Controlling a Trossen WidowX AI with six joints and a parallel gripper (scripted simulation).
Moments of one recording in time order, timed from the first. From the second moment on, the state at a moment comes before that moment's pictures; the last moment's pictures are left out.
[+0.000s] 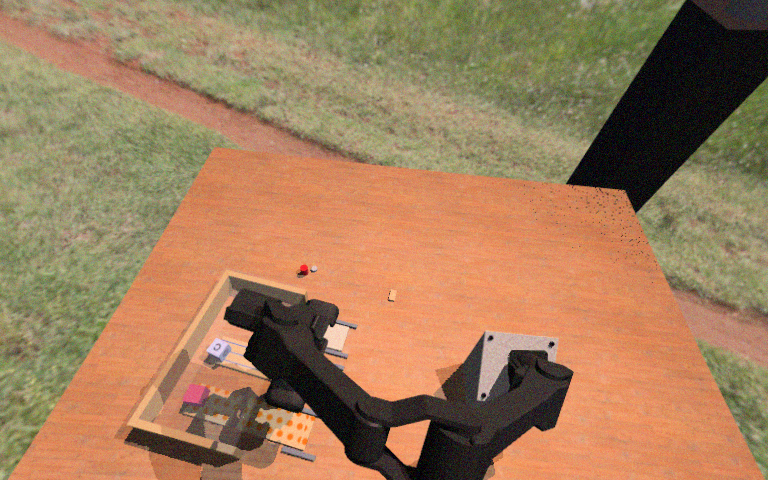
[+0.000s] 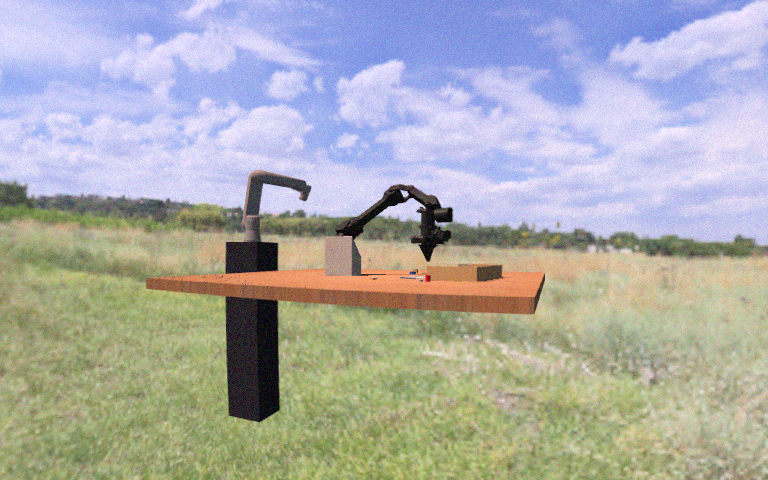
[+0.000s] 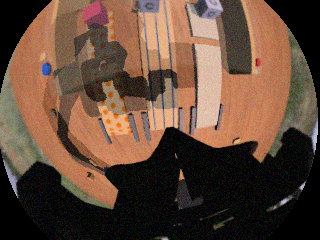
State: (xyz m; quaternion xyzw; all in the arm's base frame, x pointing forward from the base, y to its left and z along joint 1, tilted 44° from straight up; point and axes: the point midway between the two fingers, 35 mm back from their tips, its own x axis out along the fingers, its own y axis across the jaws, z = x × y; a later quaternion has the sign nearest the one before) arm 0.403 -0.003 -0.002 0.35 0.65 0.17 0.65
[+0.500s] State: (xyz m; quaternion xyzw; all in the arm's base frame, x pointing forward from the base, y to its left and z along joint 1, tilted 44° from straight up) arm 0.405 0.014 -0.020 0.35 0.65 0.17 0.65
